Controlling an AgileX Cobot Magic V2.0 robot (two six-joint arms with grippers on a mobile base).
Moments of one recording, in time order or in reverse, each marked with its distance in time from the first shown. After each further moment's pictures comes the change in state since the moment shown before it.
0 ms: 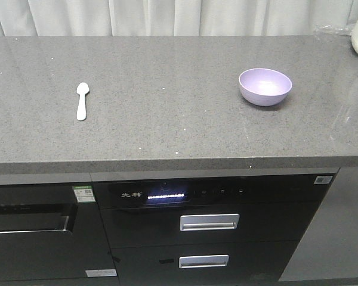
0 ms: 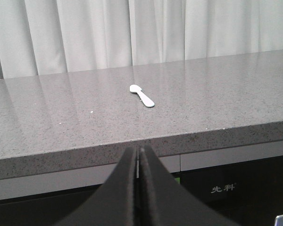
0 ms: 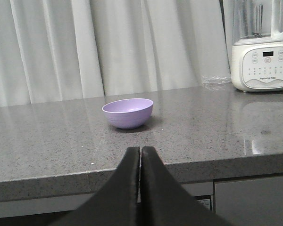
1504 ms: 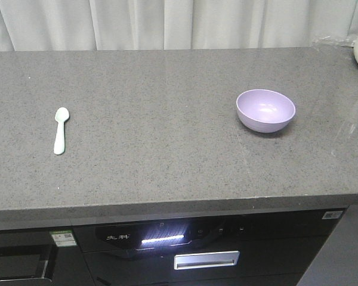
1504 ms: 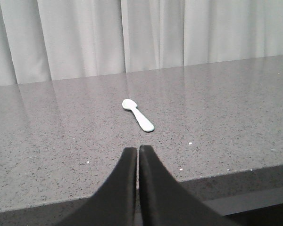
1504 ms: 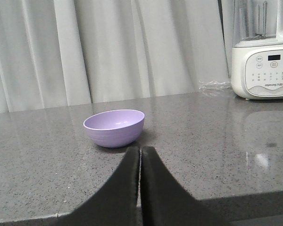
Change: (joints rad) left arm 0.000 0.000 0.000 0.000 0.000 0.000; right arm 0.000 0.000 0.000 0.000 0.000 0.000
